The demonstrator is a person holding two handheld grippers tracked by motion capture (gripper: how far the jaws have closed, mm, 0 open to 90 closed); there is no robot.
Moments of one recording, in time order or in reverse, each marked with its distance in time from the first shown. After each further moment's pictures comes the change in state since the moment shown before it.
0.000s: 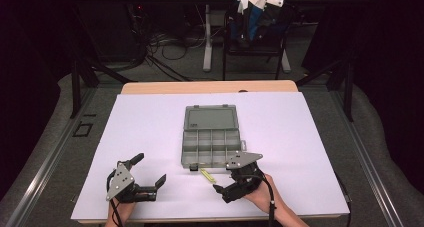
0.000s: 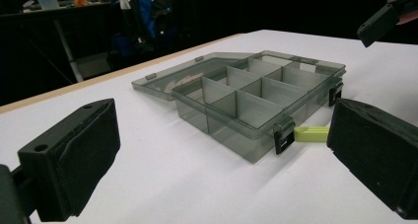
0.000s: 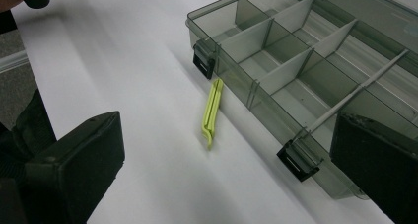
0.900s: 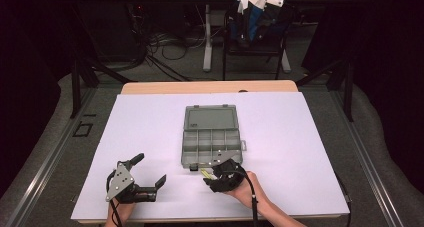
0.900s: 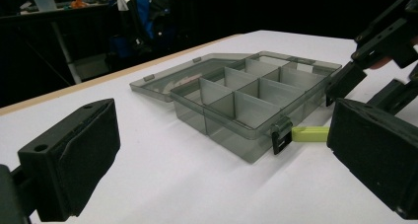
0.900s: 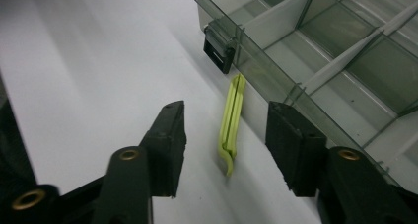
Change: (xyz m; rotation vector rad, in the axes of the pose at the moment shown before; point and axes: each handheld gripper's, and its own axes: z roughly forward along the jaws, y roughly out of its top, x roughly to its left) left arm 0.000 0.000 -0.001 -0.003 -0.005 0.003; right arm 0.007 0.009 0.051 0.129 0.027 0.021
